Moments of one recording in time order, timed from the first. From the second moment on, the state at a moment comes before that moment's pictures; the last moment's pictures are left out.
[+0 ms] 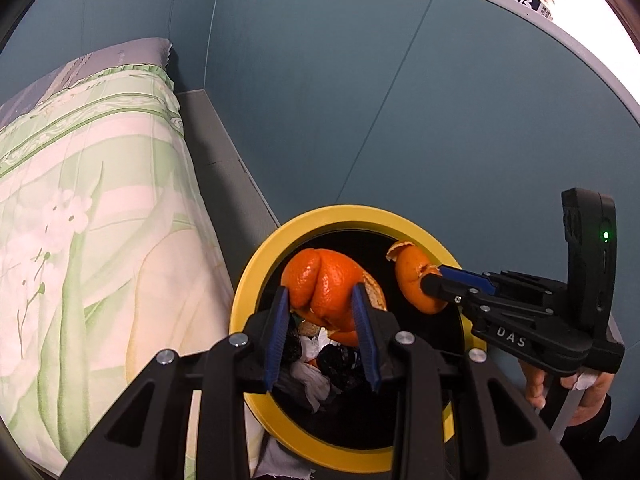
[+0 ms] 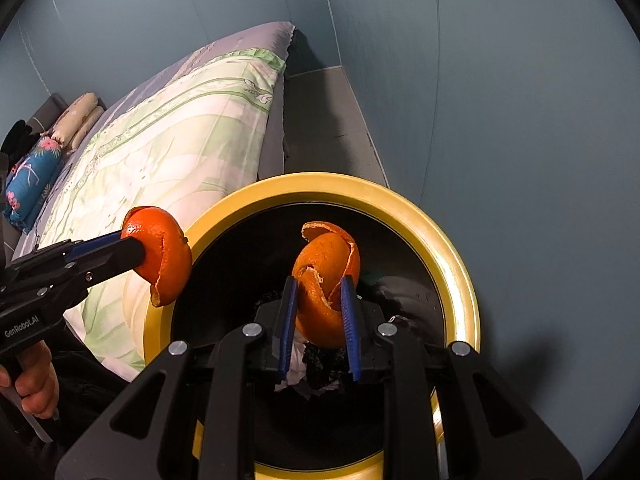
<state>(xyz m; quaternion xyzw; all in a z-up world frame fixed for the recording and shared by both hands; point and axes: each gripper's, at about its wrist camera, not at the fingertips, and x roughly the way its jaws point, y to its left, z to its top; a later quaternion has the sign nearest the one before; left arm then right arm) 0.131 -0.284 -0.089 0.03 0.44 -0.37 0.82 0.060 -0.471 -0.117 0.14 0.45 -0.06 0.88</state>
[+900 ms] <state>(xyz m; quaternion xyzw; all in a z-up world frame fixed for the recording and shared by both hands) 0.141 -0.148 -0.050 -0.03 0.36 -0.24 0.90 0.088 -0.415 -0.068 0.06 0.38 -0.08 0.92</state>
